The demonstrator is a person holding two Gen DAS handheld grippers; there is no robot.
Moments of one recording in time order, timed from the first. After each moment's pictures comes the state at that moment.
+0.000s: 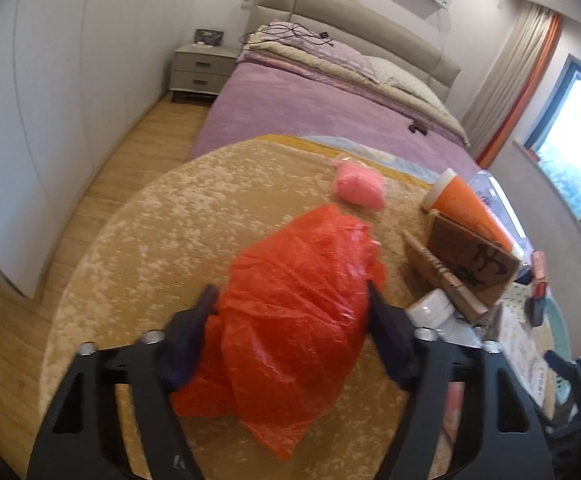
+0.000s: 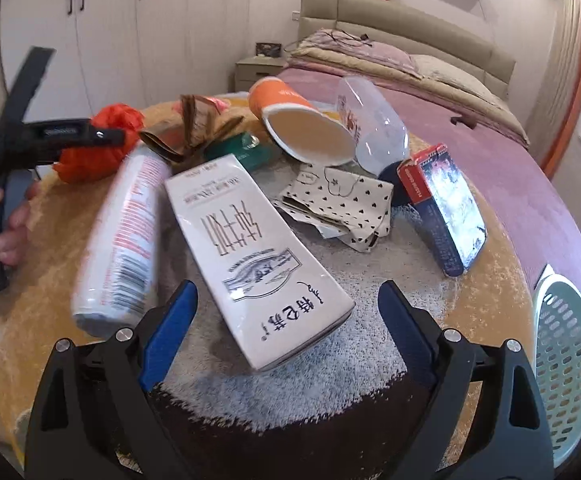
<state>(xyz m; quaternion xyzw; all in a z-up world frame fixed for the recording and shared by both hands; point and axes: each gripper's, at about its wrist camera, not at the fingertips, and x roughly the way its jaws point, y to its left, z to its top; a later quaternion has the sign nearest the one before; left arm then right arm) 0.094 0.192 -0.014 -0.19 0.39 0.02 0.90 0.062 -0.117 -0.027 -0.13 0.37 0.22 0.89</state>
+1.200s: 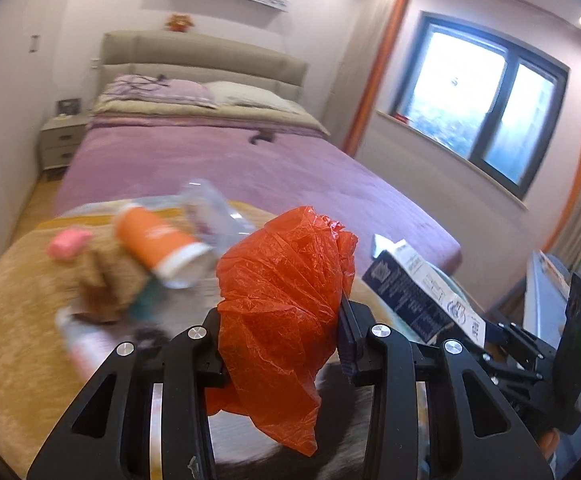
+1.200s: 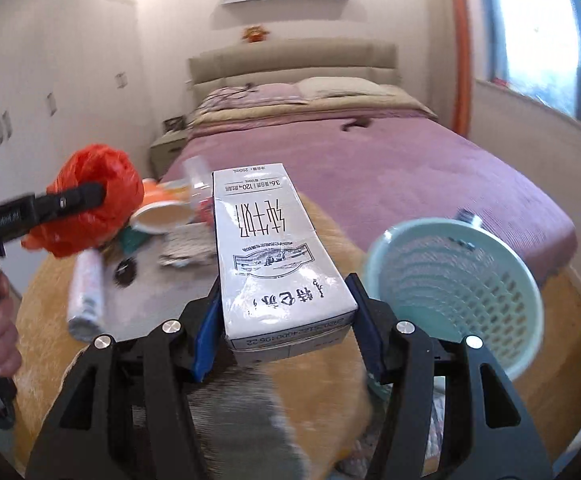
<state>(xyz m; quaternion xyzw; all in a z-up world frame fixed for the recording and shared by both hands) 0.053 -0.050 0.077 -0.09 0.31 -0.19 0.93 -0.002 -0.303 0.040 0.04 0.30 0.09 0.95</state>
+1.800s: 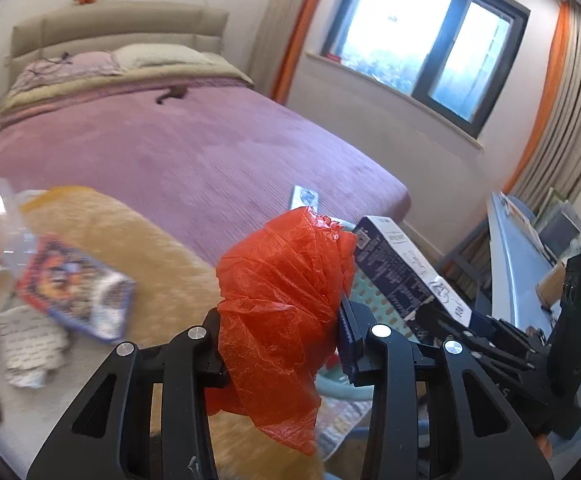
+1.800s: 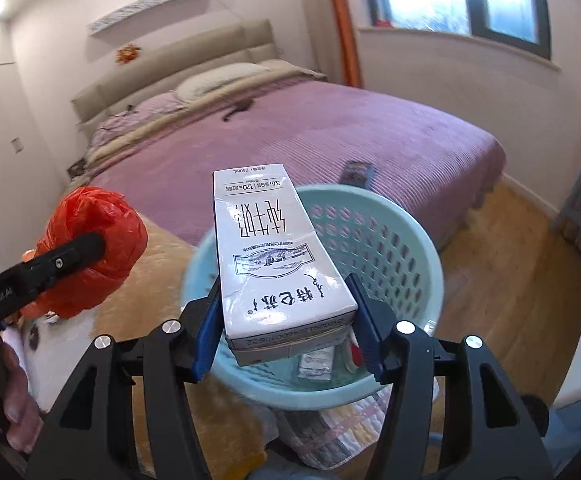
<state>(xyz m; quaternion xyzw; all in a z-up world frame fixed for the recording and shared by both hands) 0.115 -0.224 0.031 -0.04 0.38 -0.30 0.87 0.029 -0.446 0.005 0.15 0.34 -0.09 0.92</state>
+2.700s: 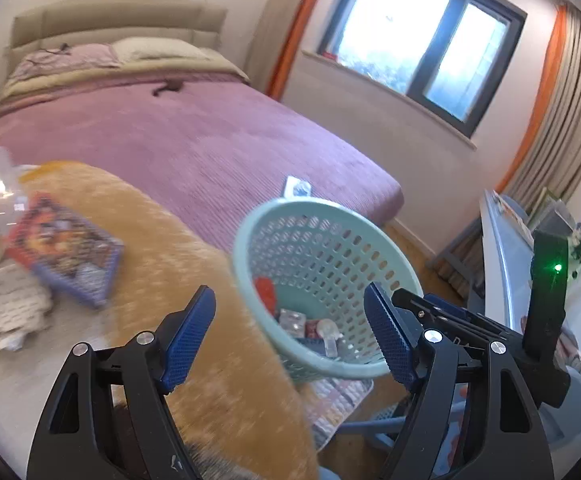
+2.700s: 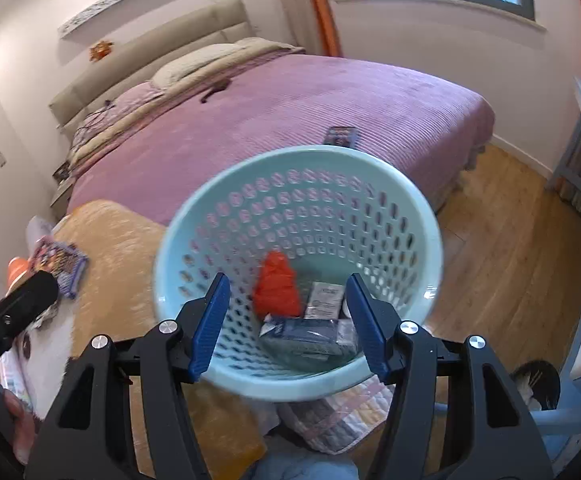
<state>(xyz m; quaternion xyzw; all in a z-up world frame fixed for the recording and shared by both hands) 0.088 -0.207 0.025 -0.06 0.37 -0.30 0.88 0.030 -0.445 -0.018 0.19 0.37 -0.09 0.91</state>
